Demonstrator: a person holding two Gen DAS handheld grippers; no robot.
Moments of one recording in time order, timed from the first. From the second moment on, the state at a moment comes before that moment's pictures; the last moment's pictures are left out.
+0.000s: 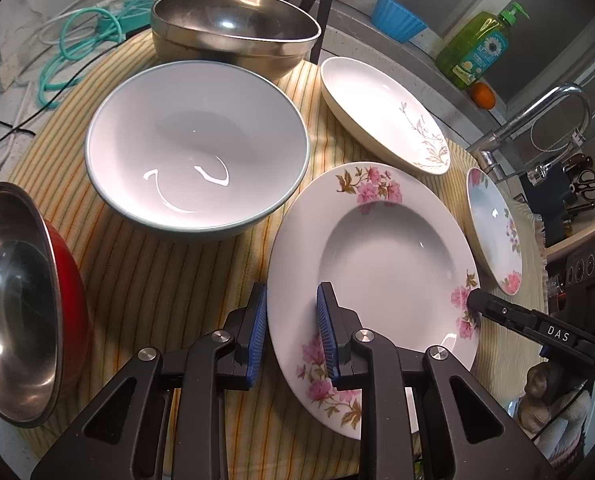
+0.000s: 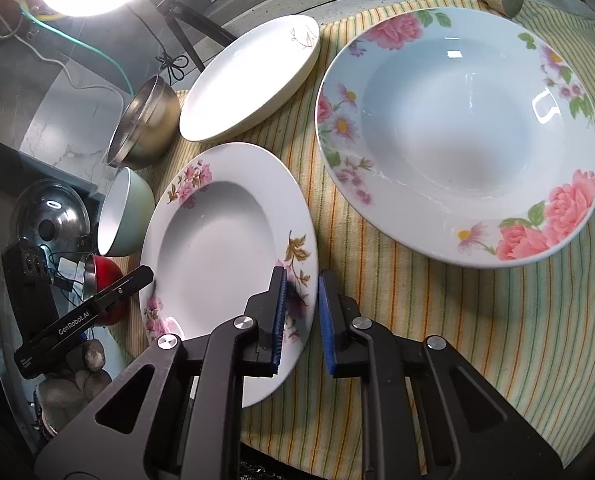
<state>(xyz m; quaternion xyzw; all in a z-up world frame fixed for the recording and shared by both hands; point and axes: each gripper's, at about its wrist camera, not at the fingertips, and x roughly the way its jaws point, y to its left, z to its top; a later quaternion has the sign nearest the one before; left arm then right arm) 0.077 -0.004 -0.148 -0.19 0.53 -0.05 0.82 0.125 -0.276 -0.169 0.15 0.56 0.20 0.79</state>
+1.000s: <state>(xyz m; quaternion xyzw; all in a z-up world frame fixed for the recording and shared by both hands) 0.042 -0.024 -0.147 -0.18 0.53 -0.06 0.83 0.091 -0.286 -0.167 0.12 0.57 0.20 0.79</state>
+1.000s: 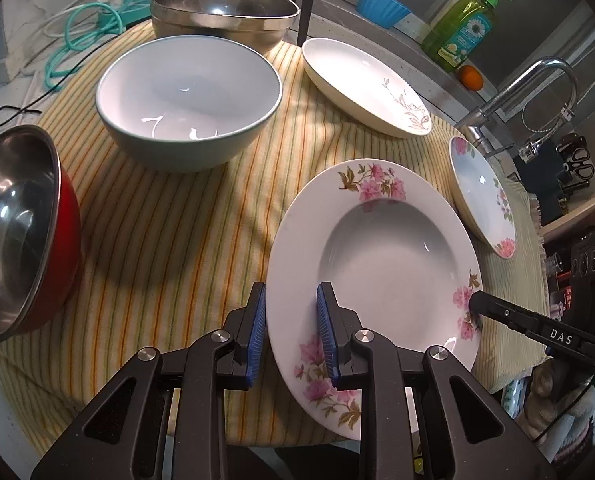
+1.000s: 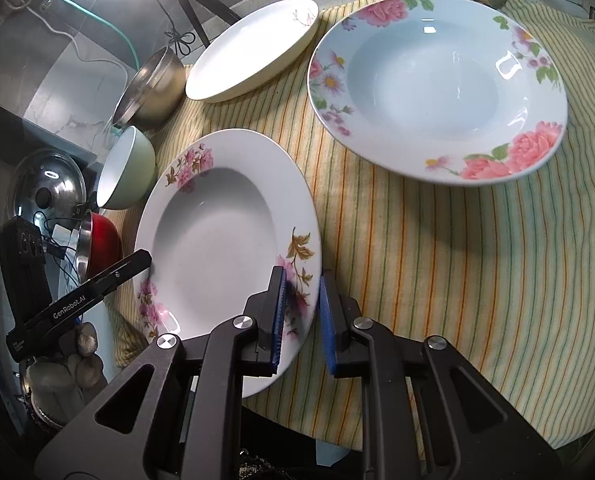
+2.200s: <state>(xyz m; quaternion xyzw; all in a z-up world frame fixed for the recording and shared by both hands) 0.033 -0.021 -0.135 -0.17 0.52 -0.05 0.84 0.080 -0.294 -0.159 0.10 0.55 0.19 0.81</state>
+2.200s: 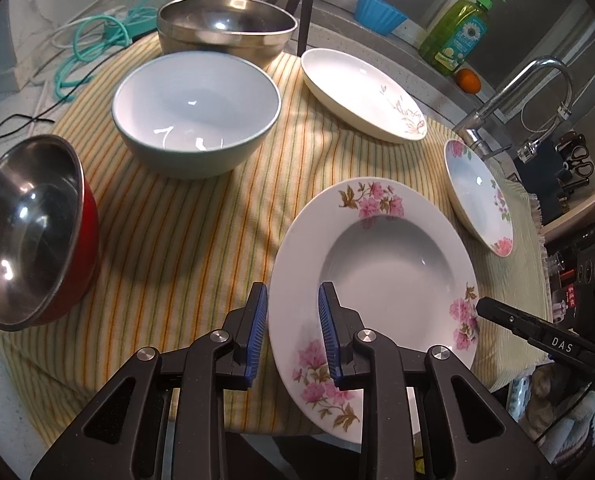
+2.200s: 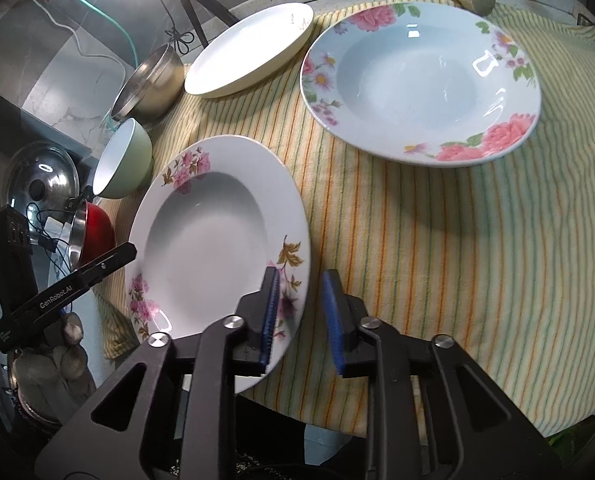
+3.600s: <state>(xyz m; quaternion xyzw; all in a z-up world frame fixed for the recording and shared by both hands) 0.165 -0.154 -0.132 -0.16 0.53 -0.16 0.82 0.198 -0.446 -0.137 0.13 0.51 0.11 0.84</state>
